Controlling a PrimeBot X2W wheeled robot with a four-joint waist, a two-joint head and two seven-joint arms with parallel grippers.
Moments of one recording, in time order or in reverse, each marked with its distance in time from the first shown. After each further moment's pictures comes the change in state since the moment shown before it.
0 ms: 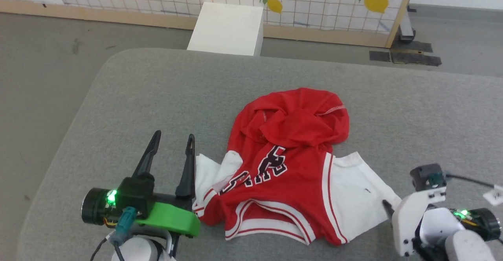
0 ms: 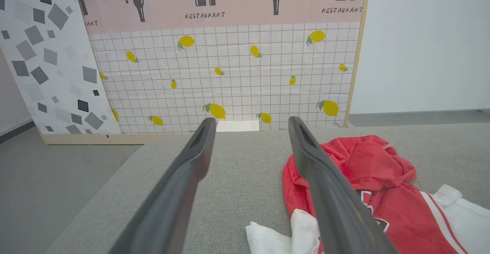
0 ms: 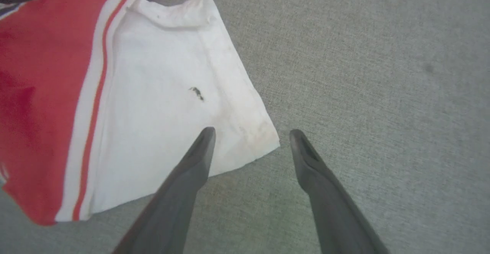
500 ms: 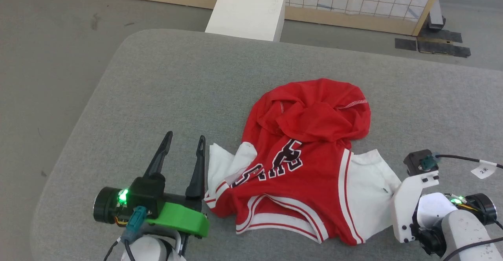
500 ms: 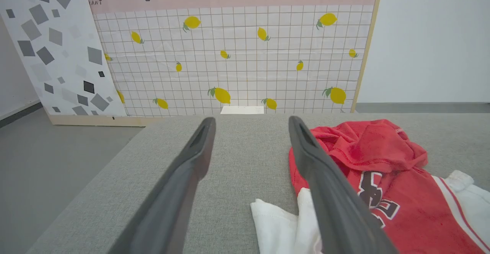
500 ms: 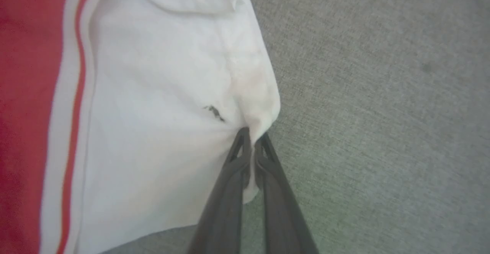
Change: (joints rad) left arm 0.010 -0.109 0.076 0.038 0.101 -0.104 0.000; right arm -0.129 -0.037 0.035 0.145 0.004 0.000 0.134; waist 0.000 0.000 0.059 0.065
